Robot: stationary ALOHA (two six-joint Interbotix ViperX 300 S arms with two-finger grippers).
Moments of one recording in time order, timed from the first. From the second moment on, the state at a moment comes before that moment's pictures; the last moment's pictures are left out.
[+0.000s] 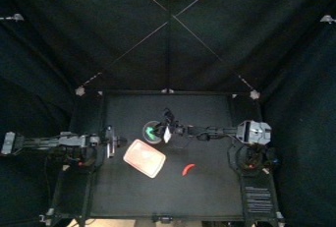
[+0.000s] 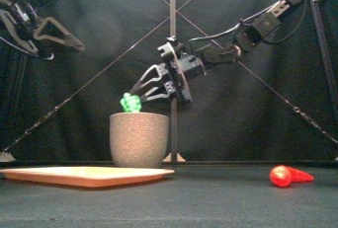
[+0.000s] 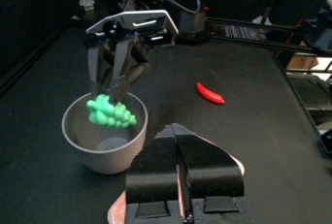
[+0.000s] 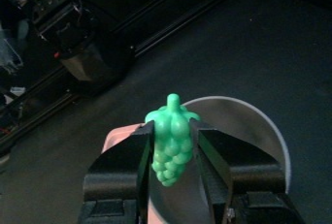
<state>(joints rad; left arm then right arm) 0.11 -0.96 1.19 -0.06 0.04 0.00 -0.28 0.21 0.42 -0.39 -0.35 0.81</state>
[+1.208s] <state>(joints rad) 0.11 -0.96 1.20 -0.06 0.04 0.00 -0.12 -0.08 0.54 -0.77 -0.23 0.81</state>
